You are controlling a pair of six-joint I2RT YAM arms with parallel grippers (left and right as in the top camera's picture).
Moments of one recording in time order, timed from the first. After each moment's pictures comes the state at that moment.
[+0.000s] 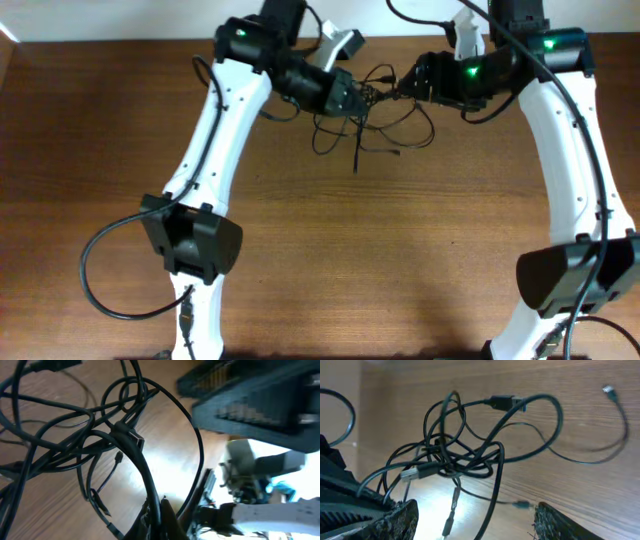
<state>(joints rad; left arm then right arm) -0.33 2.20 2.38 -1.37 0.91 0.09 0.10 1.94 2.07 -1.23 -0.56 0.22</state>
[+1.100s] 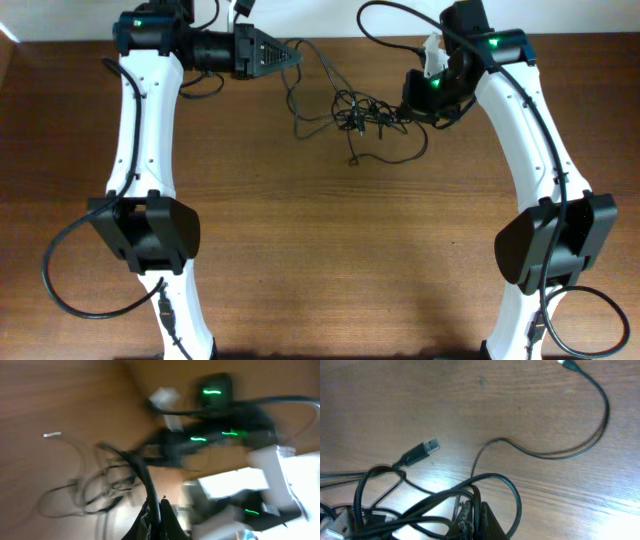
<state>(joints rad) -0.01 2.20 2.38 -1.28 1.23 0.07 0.17 2.08 2.07 -1.28 -0.40 0.30</state>
